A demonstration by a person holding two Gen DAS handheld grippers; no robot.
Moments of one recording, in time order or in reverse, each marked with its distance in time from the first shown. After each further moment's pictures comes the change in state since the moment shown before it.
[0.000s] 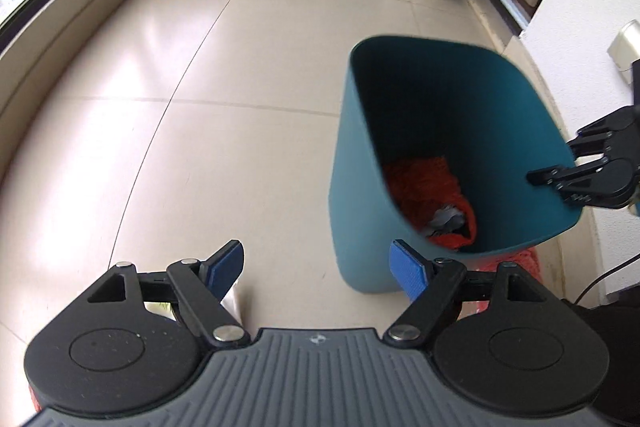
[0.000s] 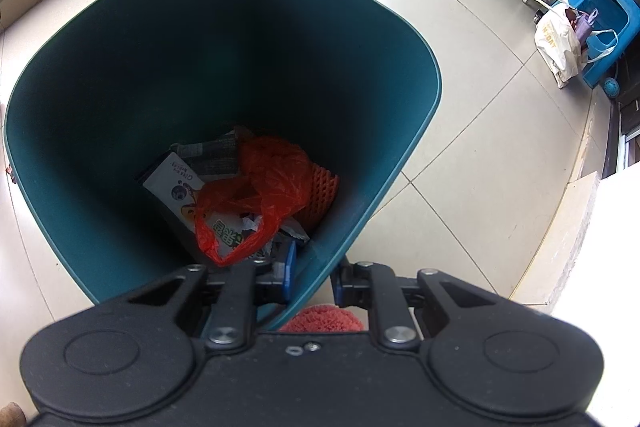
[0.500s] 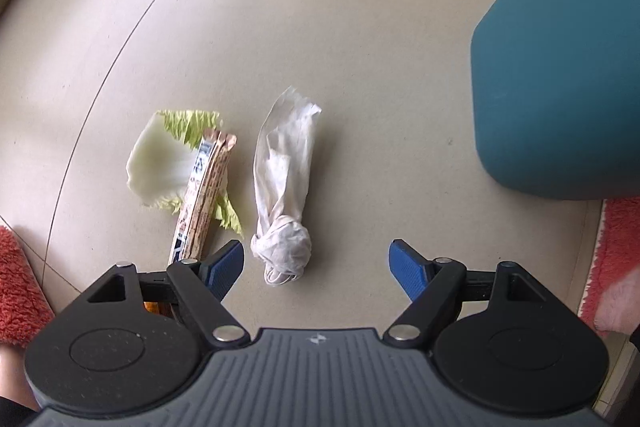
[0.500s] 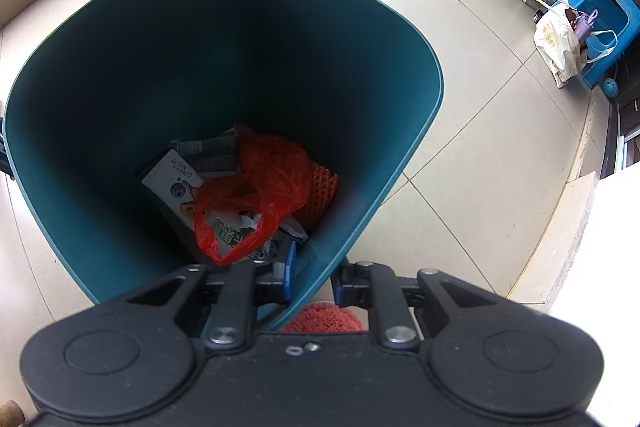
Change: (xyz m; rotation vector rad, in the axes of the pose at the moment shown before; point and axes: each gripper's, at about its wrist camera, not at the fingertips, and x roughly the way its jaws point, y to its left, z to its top) left arm 0.159 0.090 -0.101 -0.228 0.342 0.092; right arm 0.002 0.003 0.000 -0.004 0.007 -0.008
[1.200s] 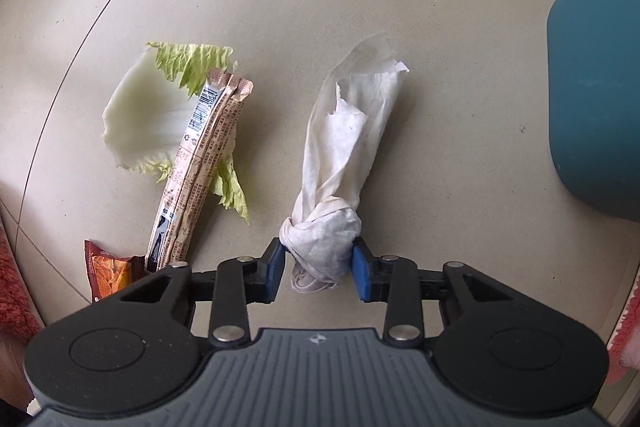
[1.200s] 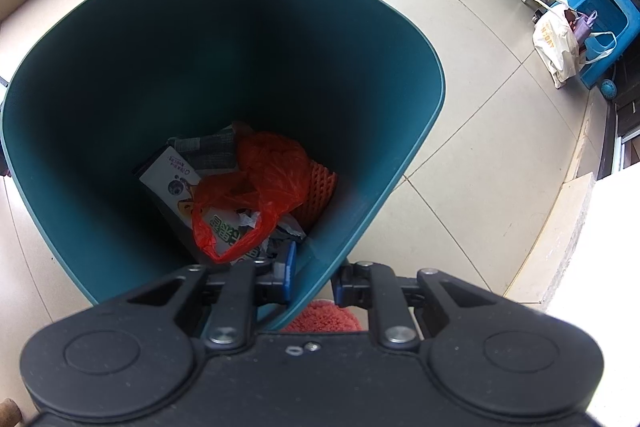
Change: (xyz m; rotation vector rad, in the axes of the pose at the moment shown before) left arm 0.057 0.004 -0.006 -0.094 0.073 0.055; right arm 0.002 0.003 0.002 -0.003 0.008 -0.011
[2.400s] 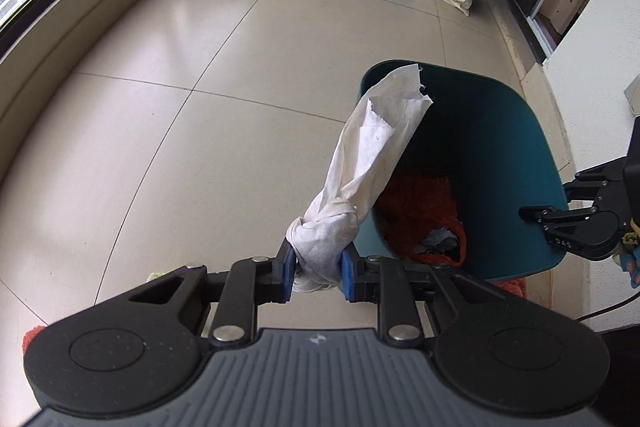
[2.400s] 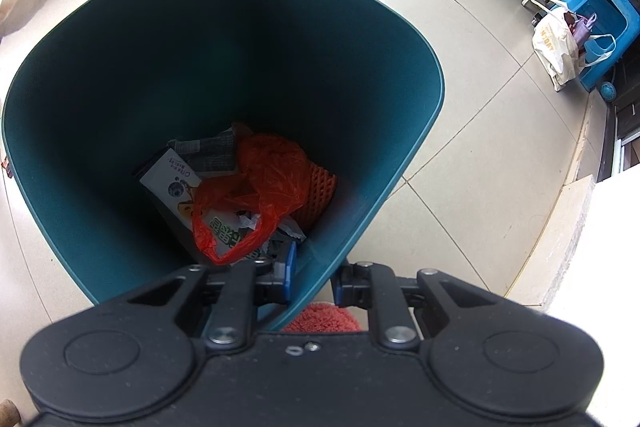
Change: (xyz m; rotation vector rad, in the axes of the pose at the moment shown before) left arm -0.302 -0.102 0.007 0.218 -0.426 -0.155; right arm -0.003 0.000 0.000 0.003 -0.006 0.000
